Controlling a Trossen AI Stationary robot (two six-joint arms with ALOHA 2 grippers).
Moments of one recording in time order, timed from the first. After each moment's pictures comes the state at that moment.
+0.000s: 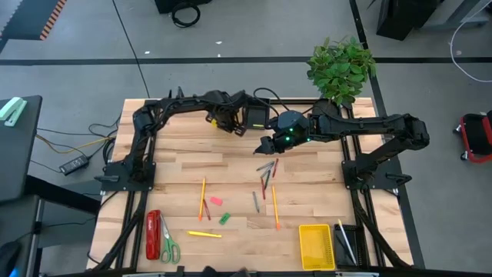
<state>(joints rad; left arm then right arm) 0.52 2.09 1.58 -0.88 0.04 -0.53 -0.12 1.40 1.13 -0.36 -0.16 1.10</state>
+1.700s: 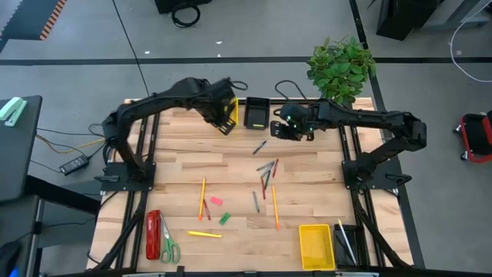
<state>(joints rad) 0.40 1.72 1.76 -1.26 -0.06 -0.38 -0.33 1.42 1.13 -0.75 -0.01 1.21</state>
